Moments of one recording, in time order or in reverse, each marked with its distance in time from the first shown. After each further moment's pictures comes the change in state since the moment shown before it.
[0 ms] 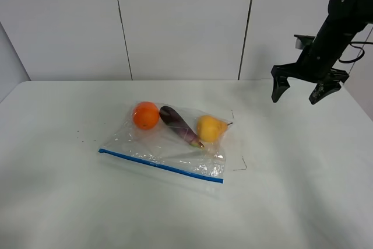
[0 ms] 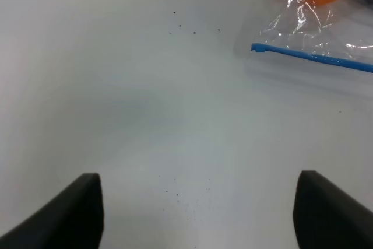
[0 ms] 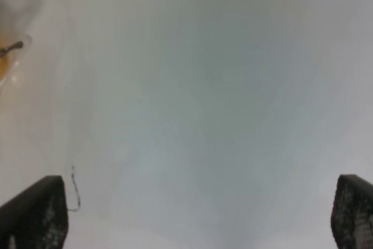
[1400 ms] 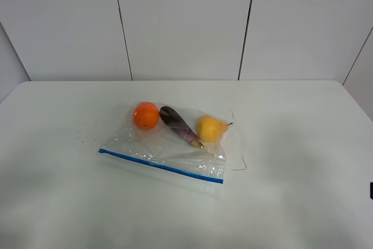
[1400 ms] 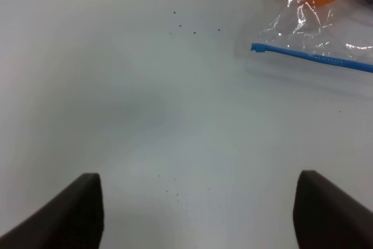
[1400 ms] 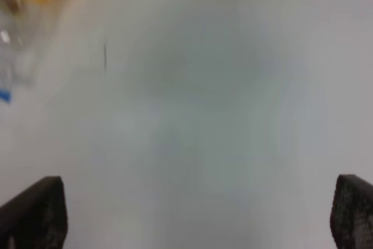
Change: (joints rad) left arm 0.000 0.000 0.000 0.000 0.000 0.000; right arm 0.000 -1.748 1.165 -0.034 -0.188 -0.001
